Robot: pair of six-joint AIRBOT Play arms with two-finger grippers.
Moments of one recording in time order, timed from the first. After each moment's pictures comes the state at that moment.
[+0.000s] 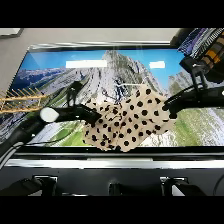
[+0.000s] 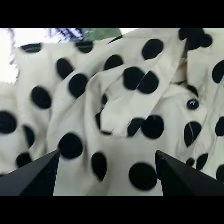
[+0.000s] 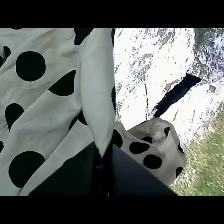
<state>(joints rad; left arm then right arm) -0.46 -1.20 0.91 0.89 -0.61 -1.05 -0.08 -1.00 1.22 -1.12 1.31 0.94</state>
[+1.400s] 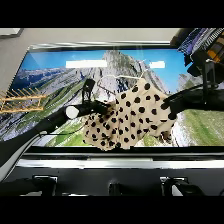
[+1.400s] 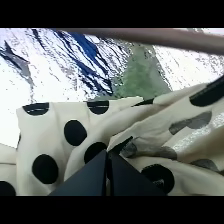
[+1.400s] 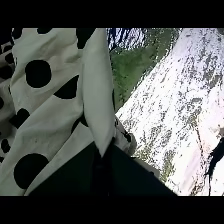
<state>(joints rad) -0.53 -1.44 1.05 0.89 -0.36 -1.12 -0.08 -0.90 1.22 -1.03 1.33 1.04</state>
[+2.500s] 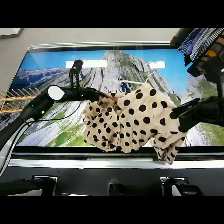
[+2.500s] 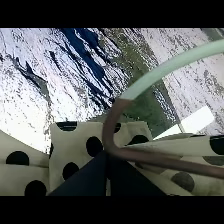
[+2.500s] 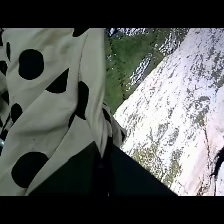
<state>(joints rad) -0.40 -1.44 1.26 0.88 -0.65 -1.18 -0.08 -0.74 1.22 -1.14 1.44 1.03</state>
